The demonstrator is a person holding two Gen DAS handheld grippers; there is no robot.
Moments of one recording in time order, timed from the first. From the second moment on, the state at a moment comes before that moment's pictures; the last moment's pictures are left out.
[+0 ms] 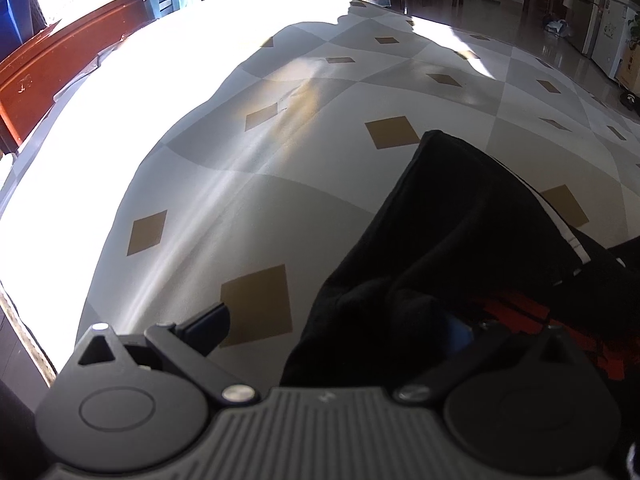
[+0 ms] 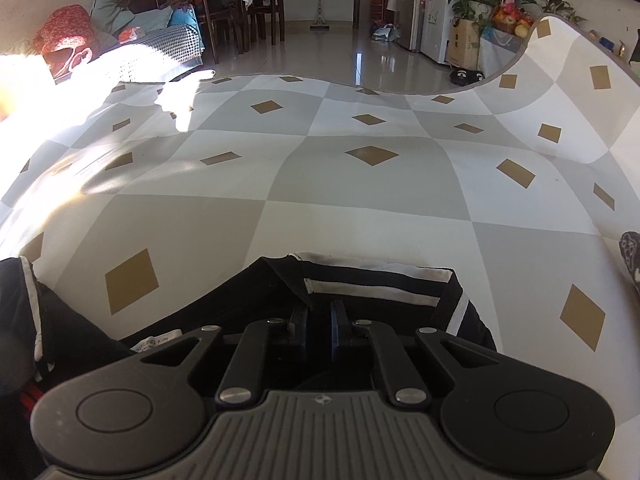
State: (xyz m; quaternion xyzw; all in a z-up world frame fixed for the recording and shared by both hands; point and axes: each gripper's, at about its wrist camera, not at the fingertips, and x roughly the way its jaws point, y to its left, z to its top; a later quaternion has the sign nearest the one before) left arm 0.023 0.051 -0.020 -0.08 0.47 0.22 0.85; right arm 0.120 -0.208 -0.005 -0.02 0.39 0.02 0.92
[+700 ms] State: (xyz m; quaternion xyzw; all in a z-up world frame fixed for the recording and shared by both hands) left arm 0.024 0.041 -0.003 -0.09 0.47 0.17 0.86; right arm 0.098 -0.219 0.050 0.02 0.44 0.11 0.89
